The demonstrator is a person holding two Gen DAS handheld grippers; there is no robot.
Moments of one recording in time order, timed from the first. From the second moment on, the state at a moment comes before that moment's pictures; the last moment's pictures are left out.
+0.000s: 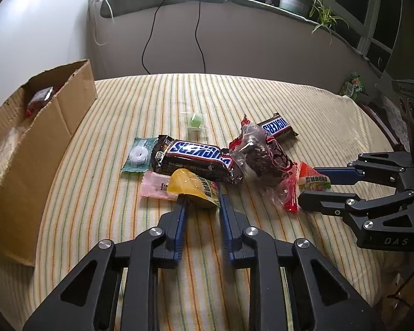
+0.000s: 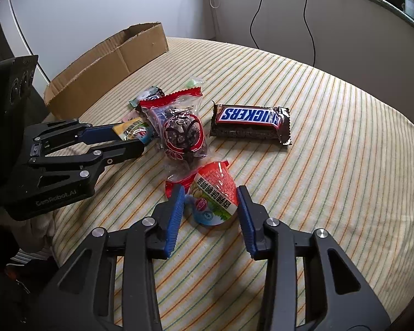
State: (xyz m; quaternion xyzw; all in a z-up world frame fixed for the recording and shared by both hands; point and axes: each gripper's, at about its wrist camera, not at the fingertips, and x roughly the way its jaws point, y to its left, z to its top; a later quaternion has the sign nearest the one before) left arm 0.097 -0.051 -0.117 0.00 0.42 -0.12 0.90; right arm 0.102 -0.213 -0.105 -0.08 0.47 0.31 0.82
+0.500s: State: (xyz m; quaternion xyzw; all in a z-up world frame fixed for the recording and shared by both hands) left arm 0.091 -0.045 -0.112 -0.02 0.41 -0.13 0.90; right arm 0.098 -0.218 -0.099 -0.07 0.47 0.30 0.83
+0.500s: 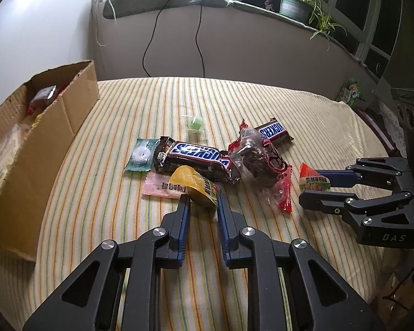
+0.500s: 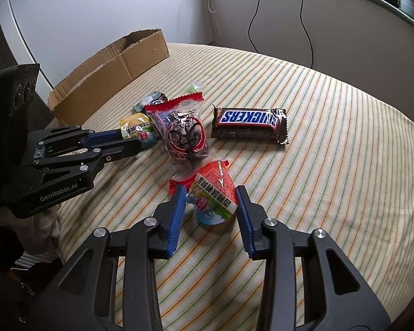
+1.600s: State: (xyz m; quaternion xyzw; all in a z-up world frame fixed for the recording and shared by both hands) left arm 0.058 0.026 -0.059 -0.08 0.34 -0.09 0.93; right arm 0.093 -0.179 -0.041 -0.07 0.41 0.34 0.84
